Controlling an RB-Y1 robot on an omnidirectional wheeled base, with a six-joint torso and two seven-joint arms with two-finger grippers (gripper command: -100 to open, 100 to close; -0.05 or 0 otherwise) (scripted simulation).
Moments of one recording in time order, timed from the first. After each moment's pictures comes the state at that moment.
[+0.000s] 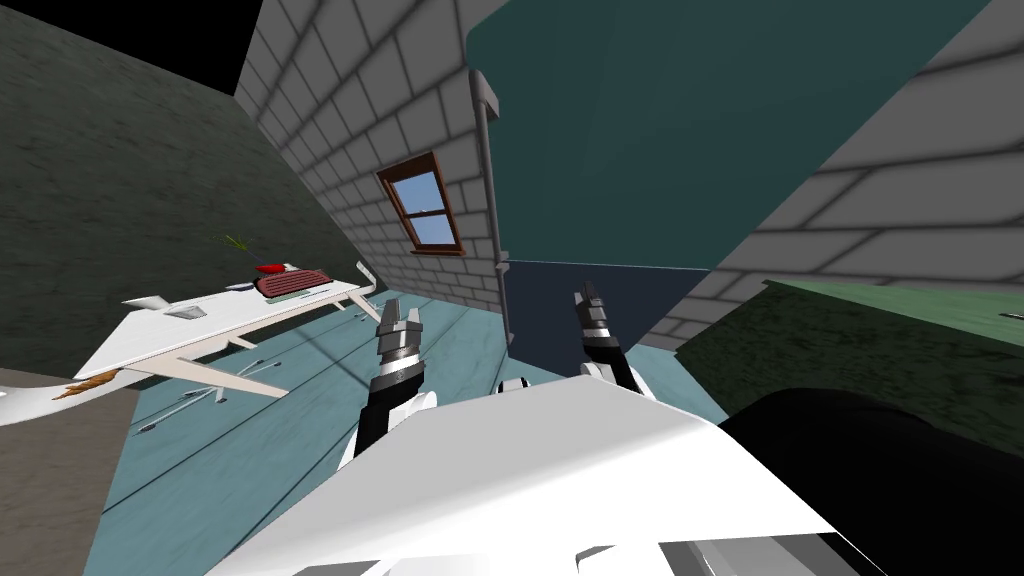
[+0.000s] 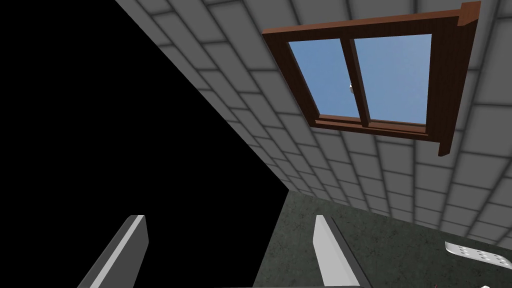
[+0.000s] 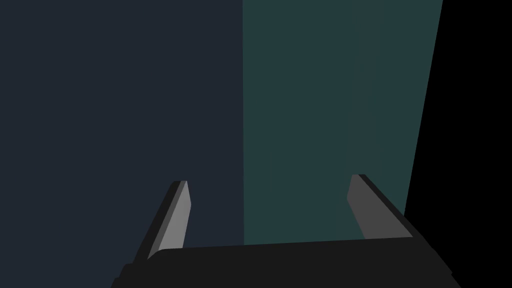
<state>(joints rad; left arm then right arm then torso) 0.53 -0.03 0.01 -2.32 0.00 -0.39 -0.12 0.52 -0.02 -0.05 -2.24 -0.01 -0.42 0.11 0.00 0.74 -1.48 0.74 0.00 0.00</state>
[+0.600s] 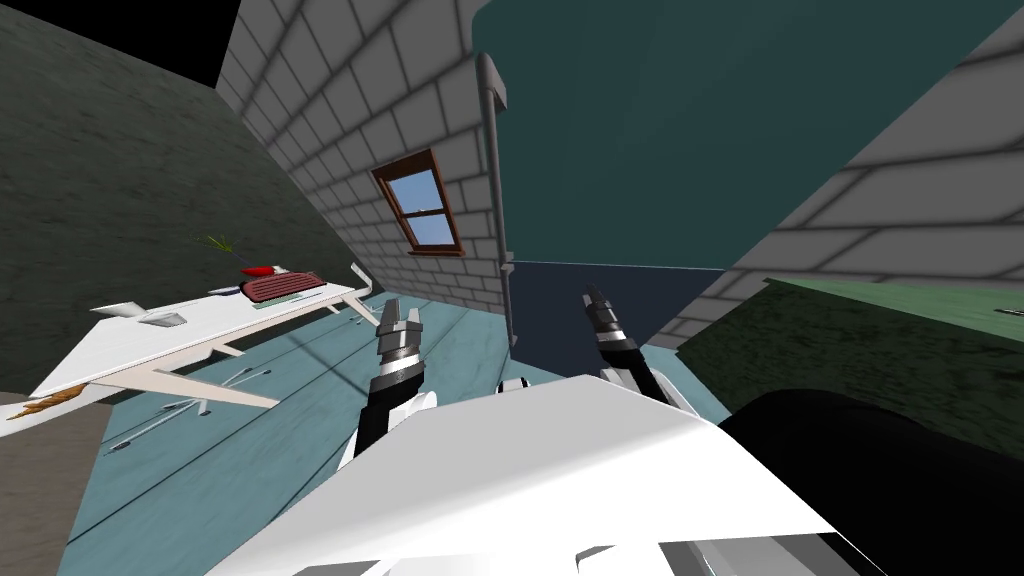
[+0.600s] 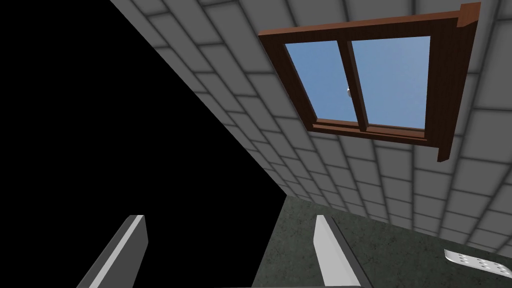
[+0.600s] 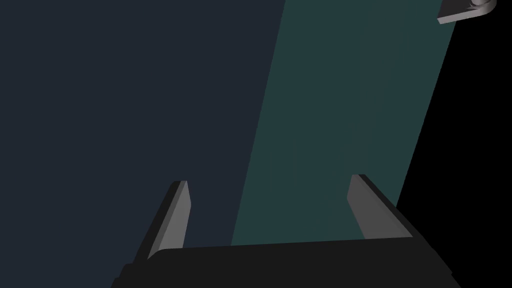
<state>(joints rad) 0.53 -0.03 0.01 -2.32 0.00 -0.39 -0.12 0.59 -0.18 -0.14 -2.27 0.01 -0.40 0.13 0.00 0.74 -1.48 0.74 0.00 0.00</state>
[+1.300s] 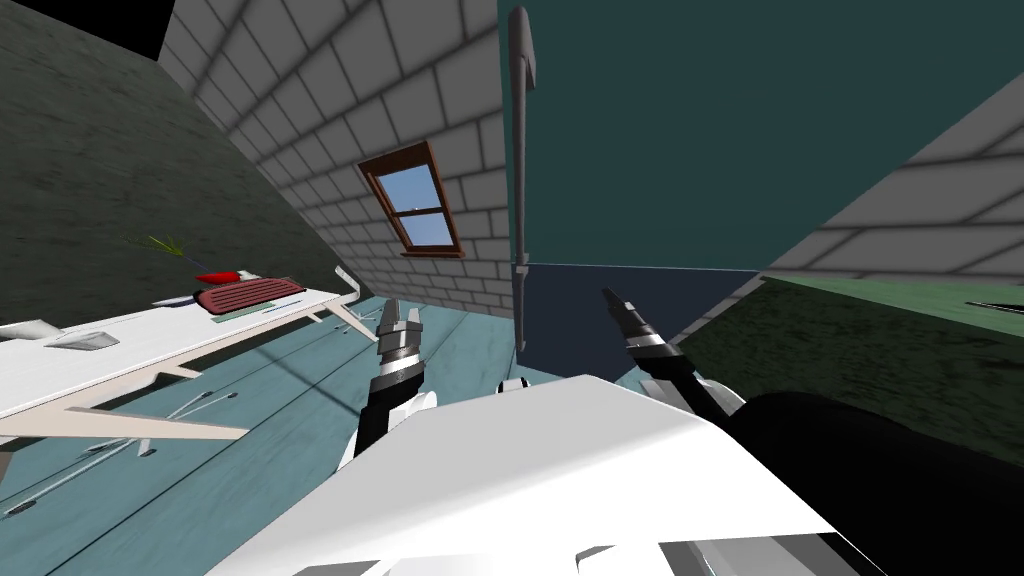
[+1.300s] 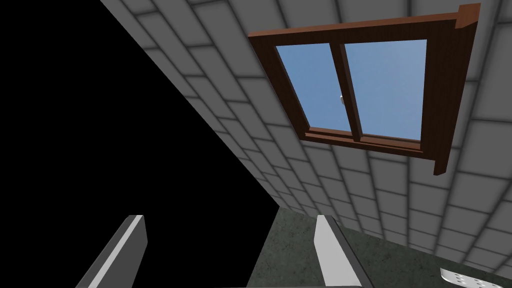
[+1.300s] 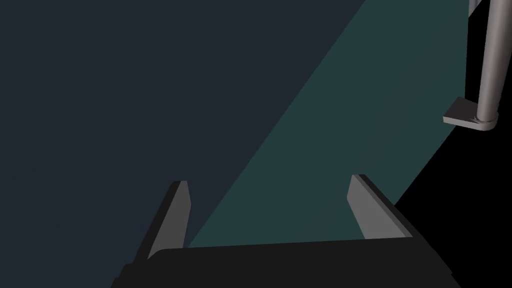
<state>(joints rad) 0.53 -0.03 0.01 -2.32 0.00 -0.39 -0.12 0.74 -0.30 -0.34 -2.33 0.06 -0.33 0.19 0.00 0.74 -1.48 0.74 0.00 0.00</state>
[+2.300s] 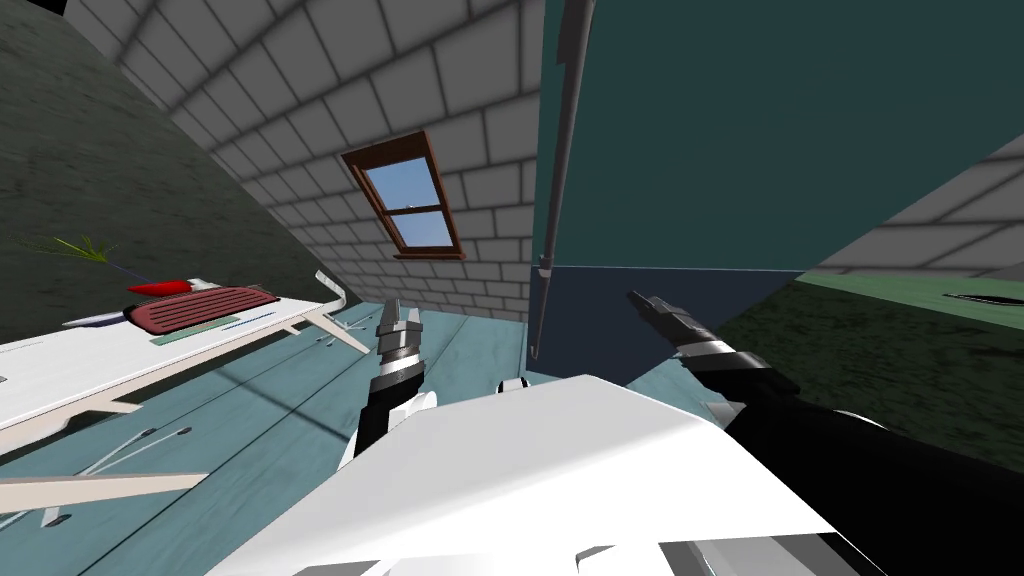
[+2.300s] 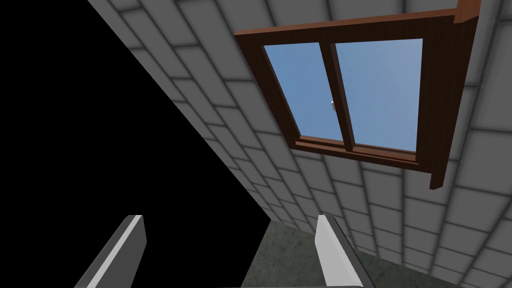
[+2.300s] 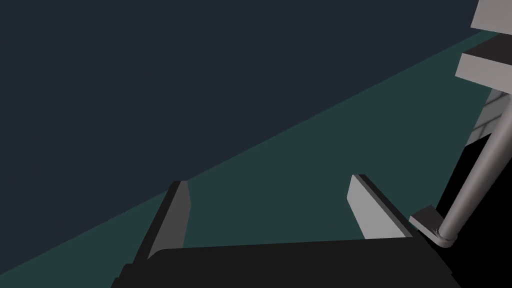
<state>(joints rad) 0.53 -0.03 0.01 -2.32 0.00 -0.39 -0.12 0.94 -0.38 -0.60 -2.40 0.11 -0.26 0.26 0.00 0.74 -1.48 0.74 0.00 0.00</state>
